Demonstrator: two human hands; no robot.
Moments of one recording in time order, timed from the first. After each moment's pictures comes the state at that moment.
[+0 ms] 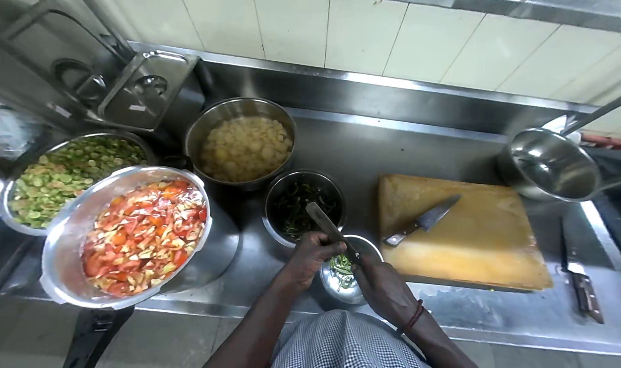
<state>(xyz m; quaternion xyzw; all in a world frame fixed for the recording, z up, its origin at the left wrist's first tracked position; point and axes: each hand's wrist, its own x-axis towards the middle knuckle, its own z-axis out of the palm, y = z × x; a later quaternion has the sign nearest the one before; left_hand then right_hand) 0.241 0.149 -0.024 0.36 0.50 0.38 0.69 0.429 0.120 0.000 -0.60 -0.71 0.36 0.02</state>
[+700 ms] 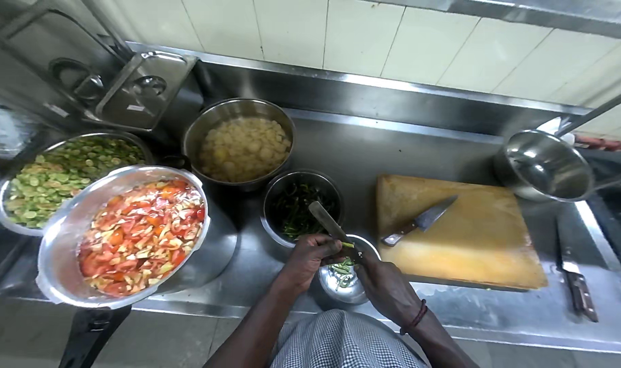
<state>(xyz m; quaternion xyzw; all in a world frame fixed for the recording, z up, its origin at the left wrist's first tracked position) 0.245 0.146 -0.030 0.28 0.45 0.42 0.74 0.437 0.120 -0.001 -0.61 -0.71 0.35 0.03</state>
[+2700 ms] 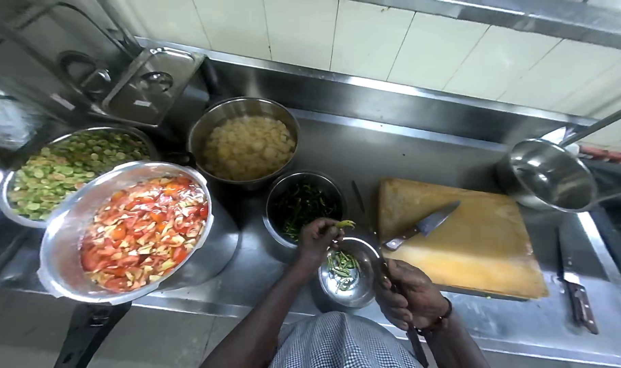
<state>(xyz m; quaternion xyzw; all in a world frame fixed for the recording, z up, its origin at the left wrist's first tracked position) 0.257 0.173 -0.053 0.41 0.50 0.49 0.59 0.484 0.130 -0.010 -0.21 -0.25 0.91 0.24</state>
